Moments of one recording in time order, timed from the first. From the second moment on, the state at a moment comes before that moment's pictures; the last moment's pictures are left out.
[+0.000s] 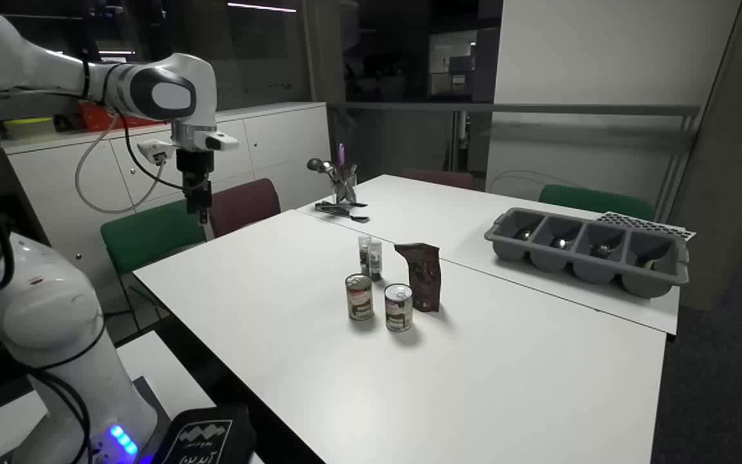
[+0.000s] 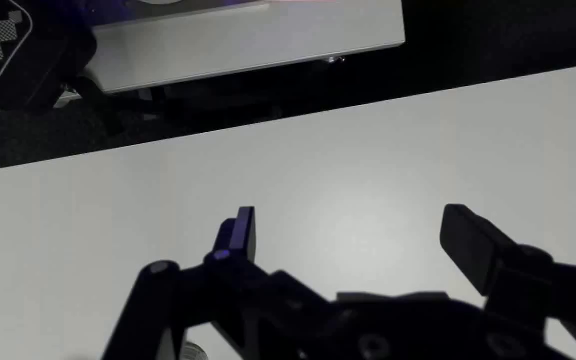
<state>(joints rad) 0.09 -0.62 0.18 -2.52 0.21 1.73 0.33</state>
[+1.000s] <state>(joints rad) -0.13 -0.52 -0.03 -2.50 0.25 1.85 0.40</state>
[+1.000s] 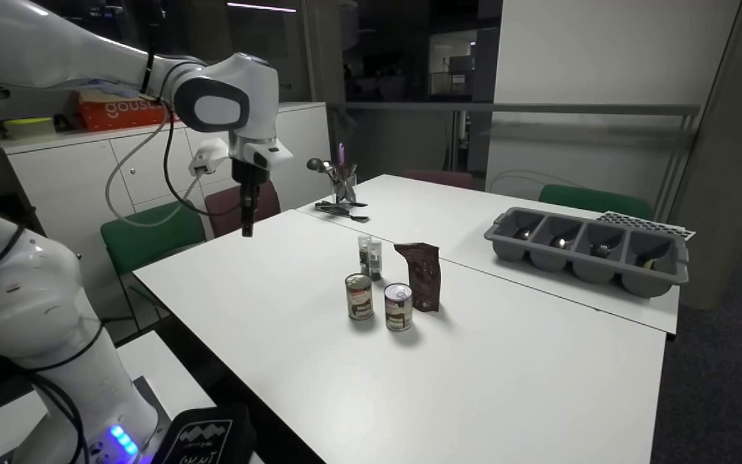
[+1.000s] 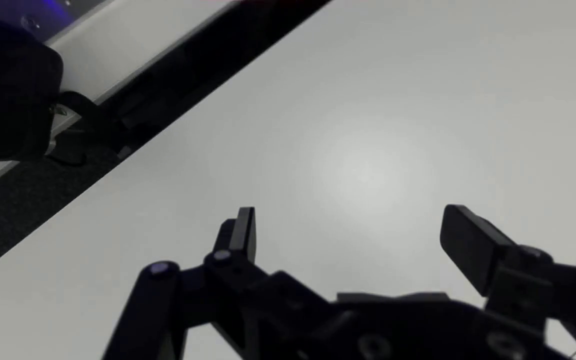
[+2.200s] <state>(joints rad) -0.25 -0.24 -0.16 -2.33 0.31 1.99 0.56</state>
